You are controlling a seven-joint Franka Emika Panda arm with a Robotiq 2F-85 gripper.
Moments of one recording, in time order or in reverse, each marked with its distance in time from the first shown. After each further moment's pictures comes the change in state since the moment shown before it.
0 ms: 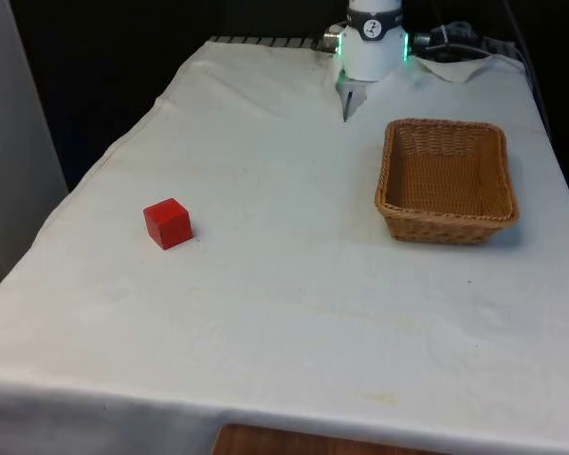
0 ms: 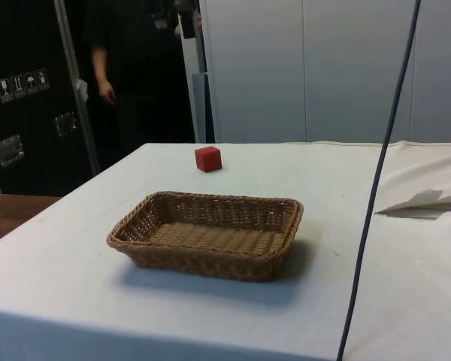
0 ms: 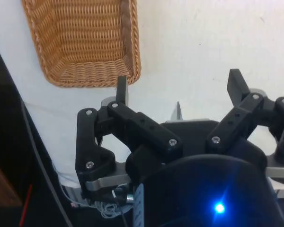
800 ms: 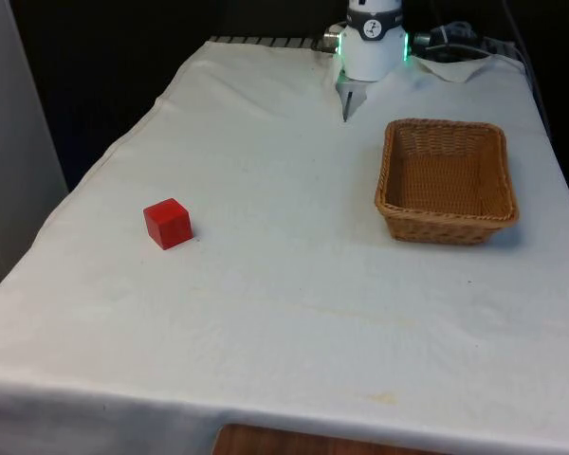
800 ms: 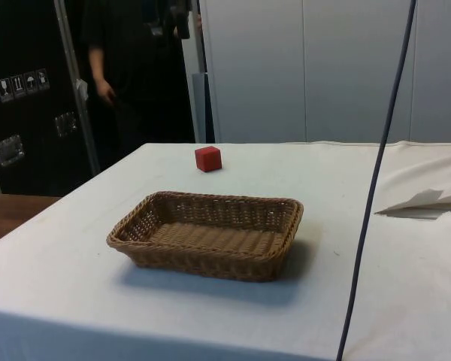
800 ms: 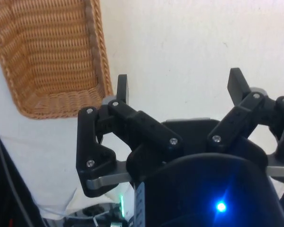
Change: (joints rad) arm -0.001 0.035 -0.035 0.009 -0.087 0.101 0.008
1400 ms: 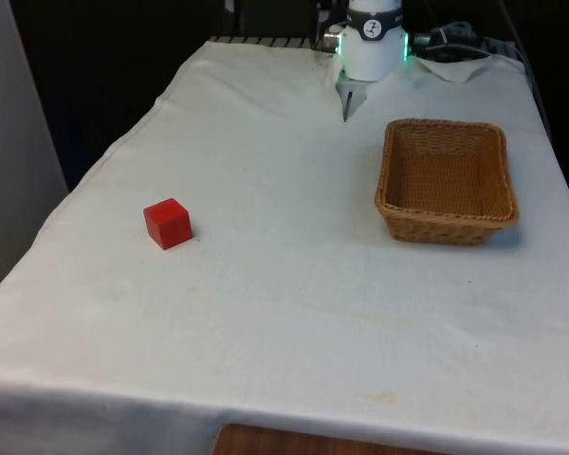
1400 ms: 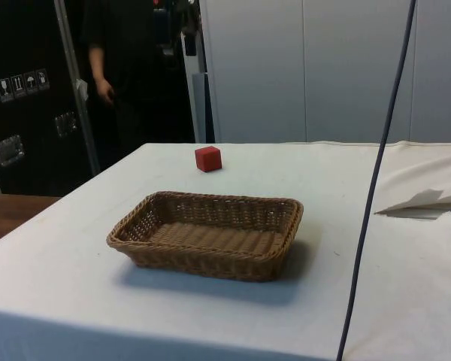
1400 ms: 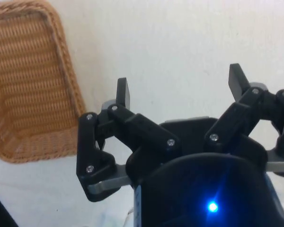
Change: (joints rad) arm -0.005 0.023 -0.080 -0.087 -0.008 0.182 -0.077
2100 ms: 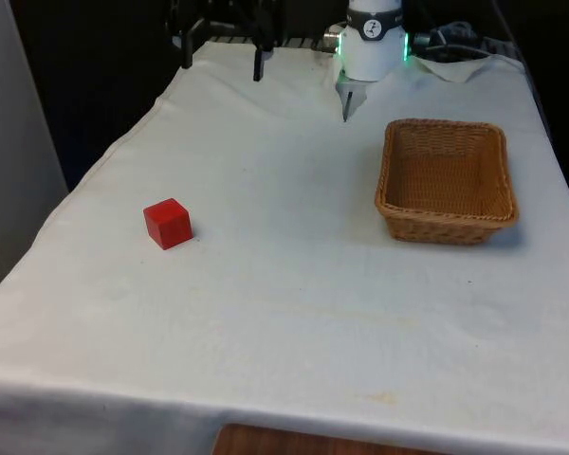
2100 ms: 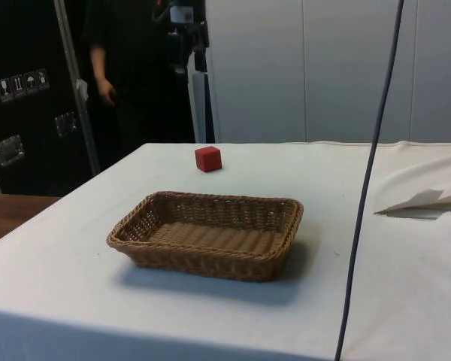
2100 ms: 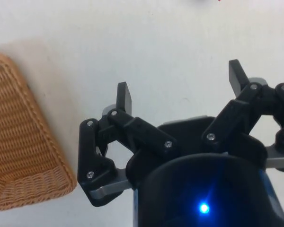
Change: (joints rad) arm -0.005 0.099 -0.113 -0.007 0.027 0.154 -0.095
